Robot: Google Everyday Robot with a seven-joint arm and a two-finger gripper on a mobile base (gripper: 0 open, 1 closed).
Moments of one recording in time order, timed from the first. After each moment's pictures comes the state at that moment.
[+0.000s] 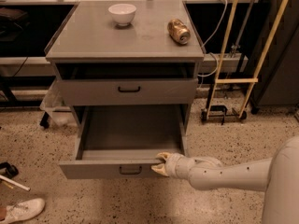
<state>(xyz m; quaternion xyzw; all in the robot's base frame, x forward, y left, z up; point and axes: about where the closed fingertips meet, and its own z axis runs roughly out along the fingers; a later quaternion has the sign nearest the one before) 0.582 -0.053 0.432 -0.50 0.75 0.09 0.43</state>
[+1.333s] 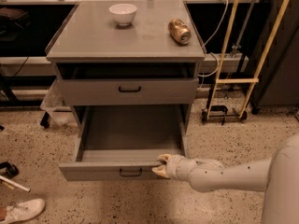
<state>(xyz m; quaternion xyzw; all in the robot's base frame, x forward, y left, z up) 0.573 -0.055 0.434 -0.49 0.76 0.09 0.42</state>
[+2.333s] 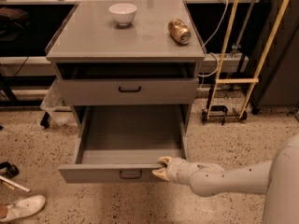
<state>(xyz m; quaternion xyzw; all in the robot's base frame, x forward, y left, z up) 0.561 -0.057 0.432 -0.48 0.76 0.09 0.42</state>
